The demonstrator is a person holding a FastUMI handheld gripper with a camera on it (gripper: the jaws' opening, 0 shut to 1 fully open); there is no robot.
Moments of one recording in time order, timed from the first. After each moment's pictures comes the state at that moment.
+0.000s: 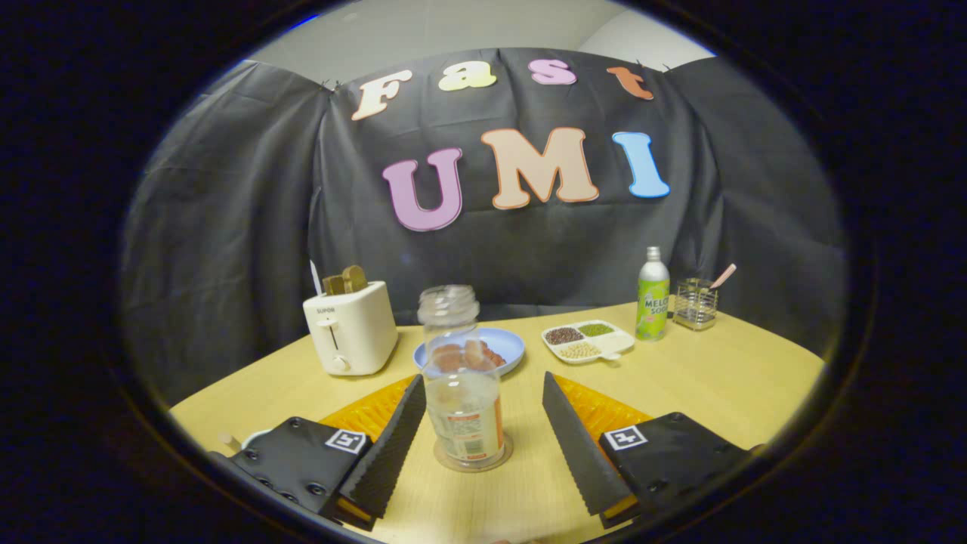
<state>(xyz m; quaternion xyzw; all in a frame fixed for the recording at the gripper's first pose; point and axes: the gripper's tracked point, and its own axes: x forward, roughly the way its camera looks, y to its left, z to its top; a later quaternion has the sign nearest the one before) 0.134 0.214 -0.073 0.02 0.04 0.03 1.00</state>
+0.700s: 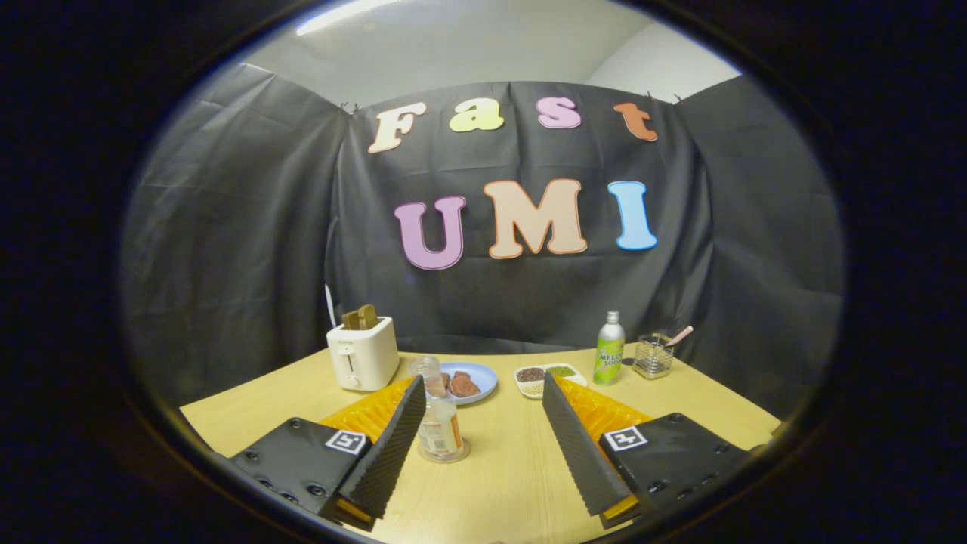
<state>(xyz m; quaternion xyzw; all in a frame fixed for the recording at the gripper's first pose) 0.049 0.160 0.018 -0.01 0.01 0.04 1.00</state>
